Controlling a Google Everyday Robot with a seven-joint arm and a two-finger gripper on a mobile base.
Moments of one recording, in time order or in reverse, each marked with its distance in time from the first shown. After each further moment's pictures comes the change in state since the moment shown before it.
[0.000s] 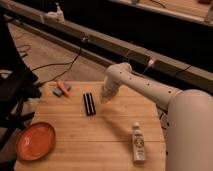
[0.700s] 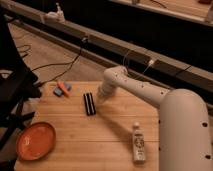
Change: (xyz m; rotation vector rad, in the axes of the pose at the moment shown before) arm -0.017 0.008 0.042 -0.034 -0.025 0.029
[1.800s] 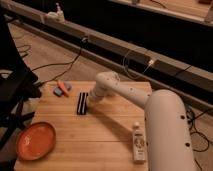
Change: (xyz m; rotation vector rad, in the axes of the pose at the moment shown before) arm -0.009 0.060 0.062 -0.129 0.051 -0.092
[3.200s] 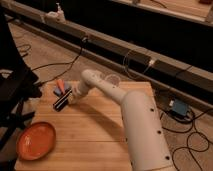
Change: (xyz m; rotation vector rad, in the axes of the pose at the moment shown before) arm -0.055 0.076 0.037 -0.168 -0.013 -0.126
